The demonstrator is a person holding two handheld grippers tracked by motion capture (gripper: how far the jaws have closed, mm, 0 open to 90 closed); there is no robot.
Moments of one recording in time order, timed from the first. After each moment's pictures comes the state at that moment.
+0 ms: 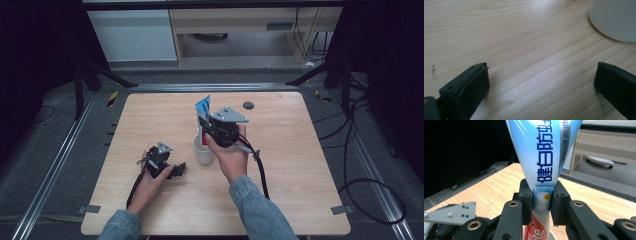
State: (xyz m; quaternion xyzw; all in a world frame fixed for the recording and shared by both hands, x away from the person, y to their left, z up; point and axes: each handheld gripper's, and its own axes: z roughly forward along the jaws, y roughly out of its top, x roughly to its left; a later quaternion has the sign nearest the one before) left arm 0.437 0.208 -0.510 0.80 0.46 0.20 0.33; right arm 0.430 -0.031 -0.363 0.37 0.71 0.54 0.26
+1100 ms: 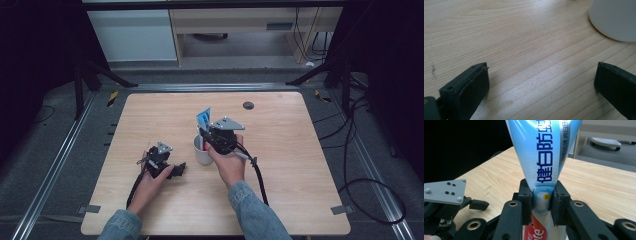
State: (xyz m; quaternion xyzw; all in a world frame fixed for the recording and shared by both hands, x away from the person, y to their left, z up) left arm 0.437 0.208 -0.510 0.80 0.46 0.20 0.33; right arm 0.439 -0.029 -0.409 0.40 0.72 0.52 0.22
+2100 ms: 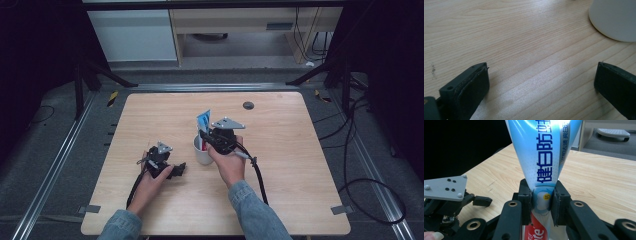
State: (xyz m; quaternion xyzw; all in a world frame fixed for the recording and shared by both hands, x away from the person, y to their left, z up) left arm 0.437 0.208 -0.510 0.80 0.46 0.20 0.33; right arm 0.444 -0.030 -0.416 0.41 0.72 0.52 0.20
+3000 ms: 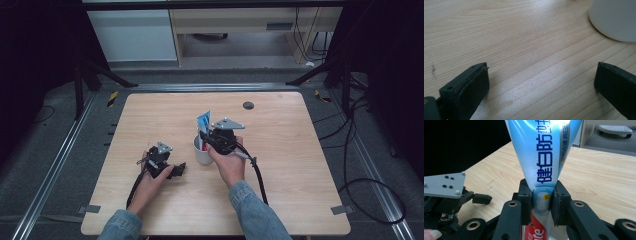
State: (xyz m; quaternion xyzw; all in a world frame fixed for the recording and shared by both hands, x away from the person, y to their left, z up) left arm 0.437 0.208 -0.510 0.80 0.46 0.20 0.33; right arm 0.446 -0.030 -0.420 0.42 0.73 0.51 0.19
